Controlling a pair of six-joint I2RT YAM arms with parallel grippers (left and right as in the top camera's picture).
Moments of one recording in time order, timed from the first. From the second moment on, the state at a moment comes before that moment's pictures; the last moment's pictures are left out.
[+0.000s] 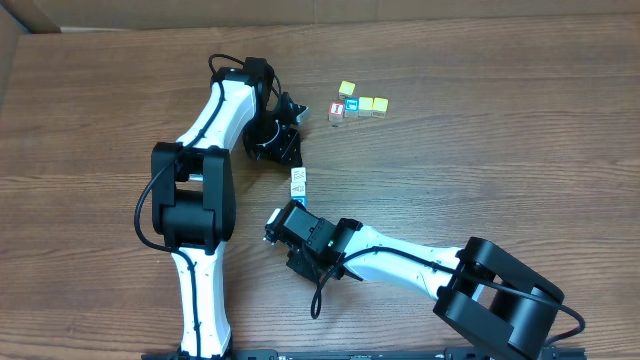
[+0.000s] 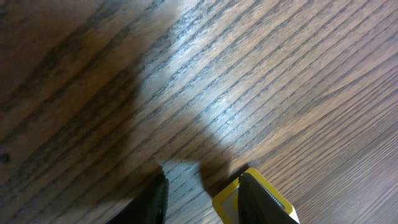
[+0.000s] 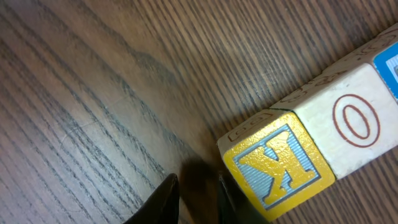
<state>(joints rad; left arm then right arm) -0.15 2.32 1.82 -1.15 0.35 0.34 1.03 1.91 1.12 -0.38 -0.02 -0.01</state>
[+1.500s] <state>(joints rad) -0.14 2.32 1.83 -1.02 0.24 0.07 1.02 1.91 1.14 -0.46 -0.07 0.00</state>
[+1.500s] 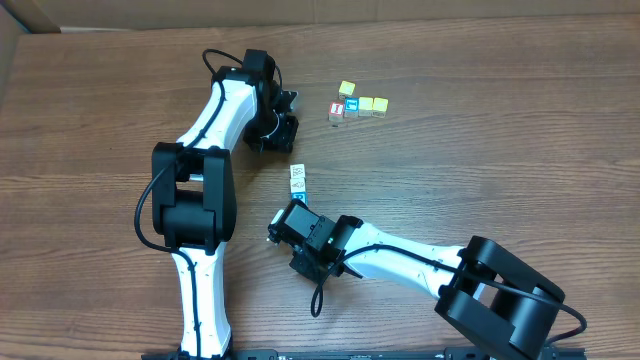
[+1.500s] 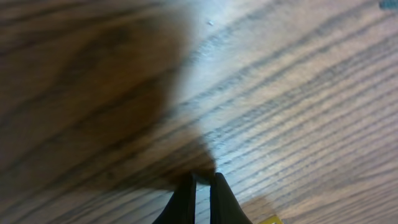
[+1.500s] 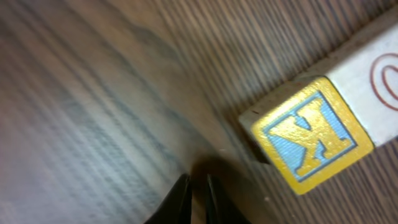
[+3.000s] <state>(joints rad) -0.16 2.27 1.72 -1.23 0.10 -0.30 0.64 1.96 1.19 -0.18 -0.14 0.67</state>
